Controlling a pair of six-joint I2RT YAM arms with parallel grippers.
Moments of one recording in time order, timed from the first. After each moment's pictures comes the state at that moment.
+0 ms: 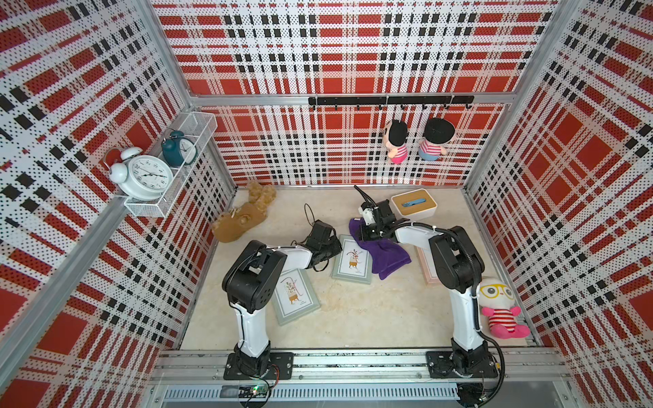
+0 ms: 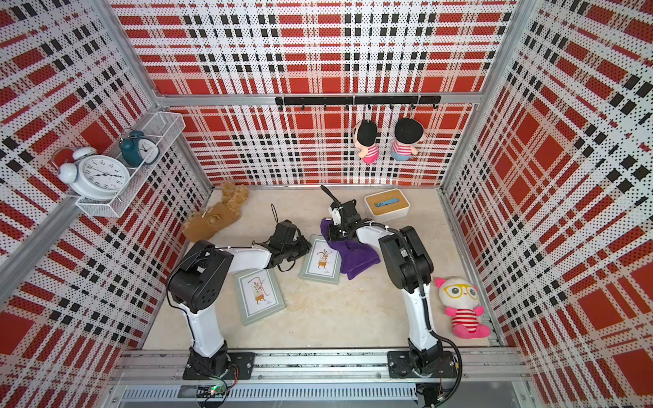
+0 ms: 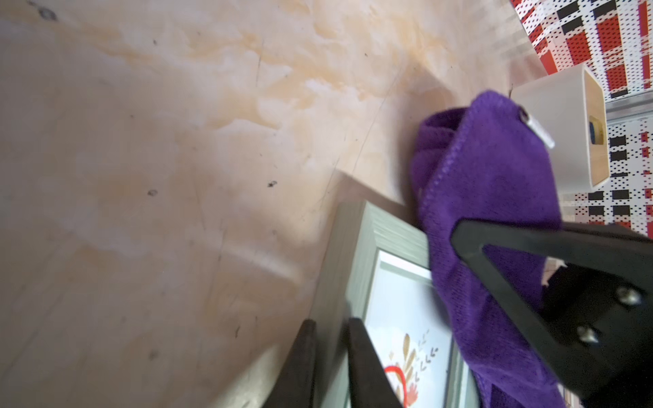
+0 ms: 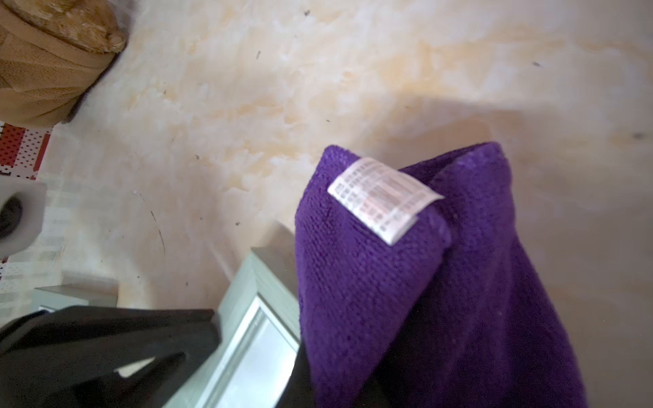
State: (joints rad) left arm -0.49 1.91 0.97 0.15 0.11 -0.87; right arm 0.44 2.13 1.43 -0.16 -0.34 0.29
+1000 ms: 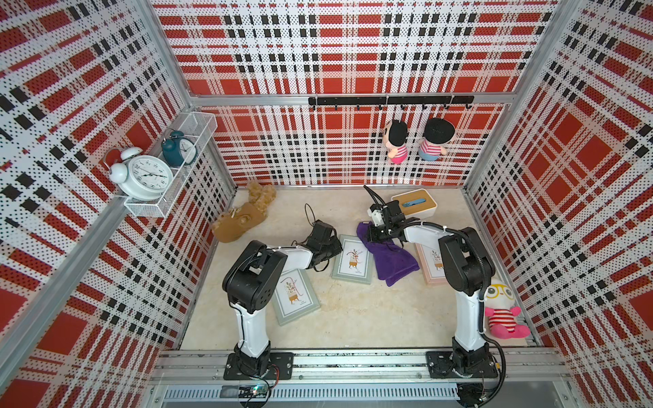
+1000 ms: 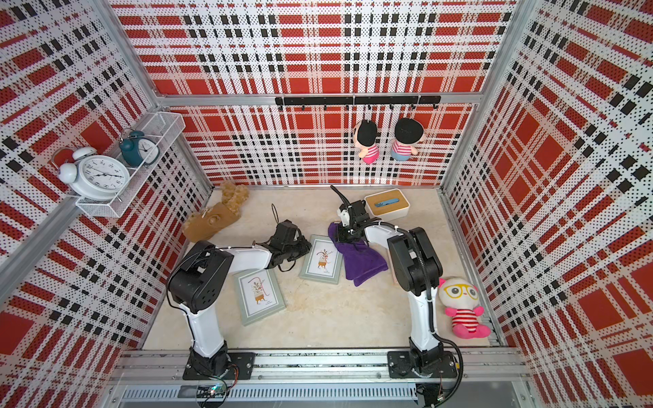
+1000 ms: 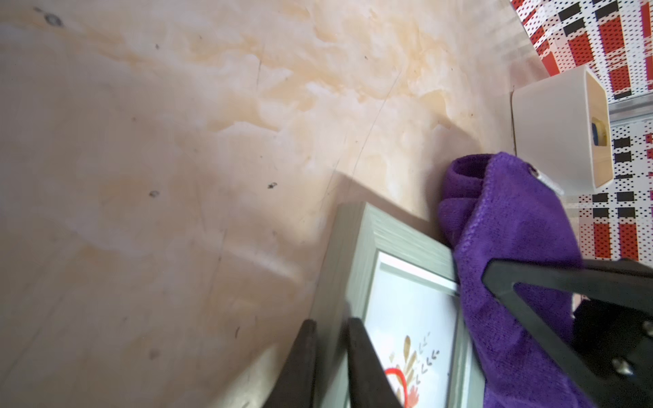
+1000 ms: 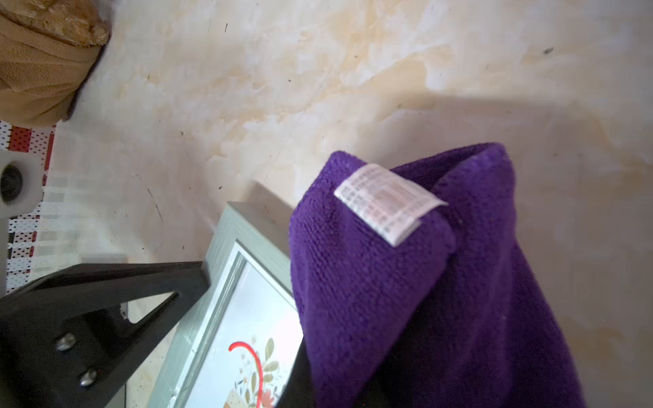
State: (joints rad) left arm -0.49 1.91 0.97 0.15 0.09 -0.87; right arm 0.43 2.09 1.41 -0.25 -0.38 0.31
